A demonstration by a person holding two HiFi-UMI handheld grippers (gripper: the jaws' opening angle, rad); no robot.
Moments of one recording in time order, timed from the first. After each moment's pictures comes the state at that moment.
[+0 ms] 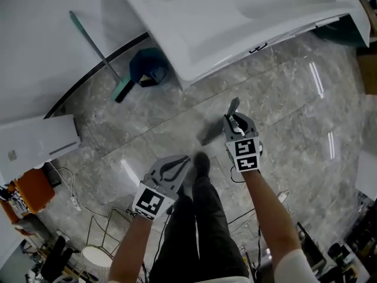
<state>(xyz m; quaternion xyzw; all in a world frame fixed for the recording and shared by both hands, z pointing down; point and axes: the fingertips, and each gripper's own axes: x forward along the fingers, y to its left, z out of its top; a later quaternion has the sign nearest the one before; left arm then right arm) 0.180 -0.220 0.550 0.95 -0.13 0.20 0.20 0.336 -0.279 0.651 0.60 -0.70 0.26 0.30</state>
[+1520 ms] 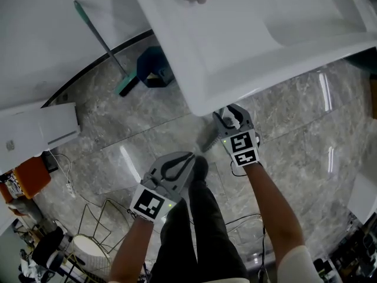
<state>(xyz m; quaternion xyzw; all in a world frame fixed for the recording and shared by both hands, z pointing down) 0.214 -0.302 0.543 0.93 -0.20 0.18 0.24 0.311 -0.376 0.692 0.50 -0.78 0.23 0.30</state>
